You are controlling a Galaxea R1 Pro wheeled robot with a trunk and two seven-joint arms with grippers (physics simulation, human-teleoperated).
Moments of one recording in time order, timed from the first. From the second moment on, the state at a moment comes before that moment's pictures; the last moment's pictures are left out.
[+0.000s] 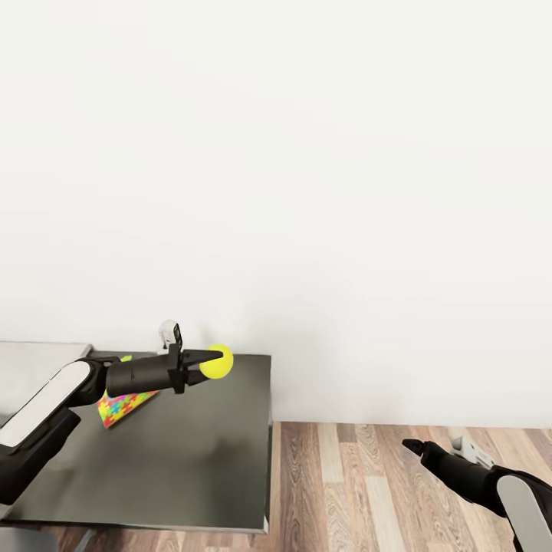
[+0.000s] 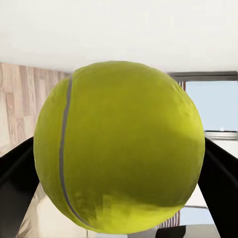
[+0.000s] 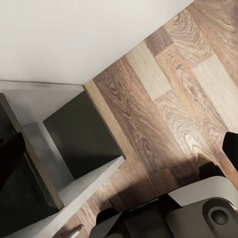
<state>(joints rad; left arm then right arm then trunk) -0.61 0.51 -0.38 -1.46 1.93 1.05 -0.07 -0.13 -0.14 -0.31 -1.53 -0.85 0.95 -0.28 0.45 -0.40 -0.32</state>
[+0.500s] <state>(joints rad) -0.61 0.51 -0.38 -1.46 1.92 1.05 -0.07 -0.13 -0.14 -0.31 -1.53 -0.85 0.95 -0.28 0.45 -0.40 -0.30</state>
